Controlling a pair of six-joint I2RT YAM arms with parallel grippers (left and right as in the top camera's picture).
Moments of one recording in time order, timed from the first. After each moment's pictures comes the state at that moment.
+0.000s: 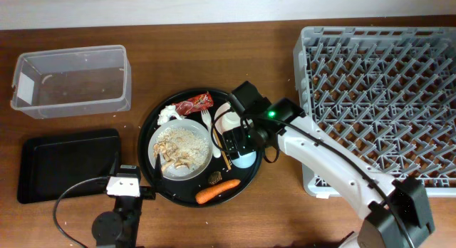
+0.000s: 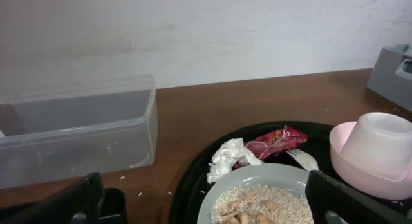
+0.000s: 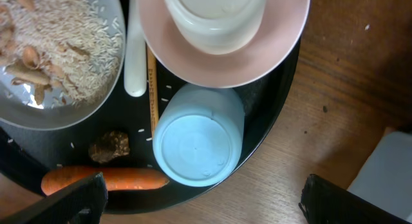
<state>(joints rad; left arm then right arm) 0.03 0.01 0.01 -0.07 0.10 0.07 0.65 1.69 1.38 -1.00 0.00 0.33</state>
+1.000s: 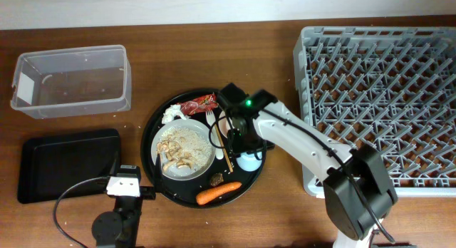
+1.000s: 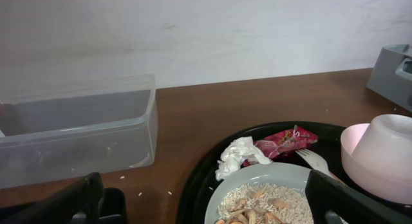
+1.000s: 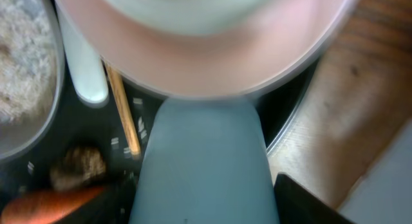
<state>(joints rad) 0.03 0.01 0.01 -0.07 0.10 0.07 0.65 1.92 1.51 -1.15 0.00 0.45</state>
